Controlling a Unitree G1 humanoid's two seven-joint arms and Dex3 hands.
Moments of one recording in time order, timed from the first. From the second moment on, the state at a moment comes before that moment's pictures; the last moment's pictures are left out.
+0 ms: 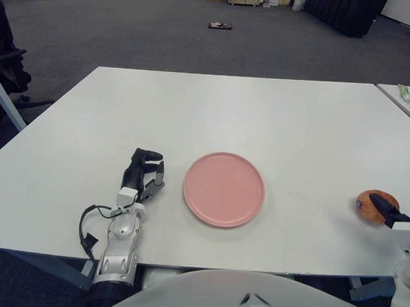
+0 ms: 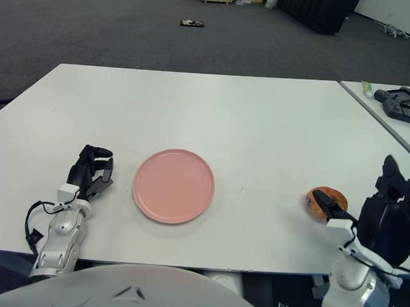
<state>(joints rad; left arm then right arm) 0.25 0.00 0.06 0.05 0.05 -0.18 0.09 0.54 -0.21 -0.39 -0.61 -0.65 0.27 -0.25</state>
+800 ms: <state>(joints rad) 0.24 0.00 0.06 0.09 0.04 -0.22 0.09 0.56 -0.21 -0.30 -0.68 -0.76 0.45 0.05</state>
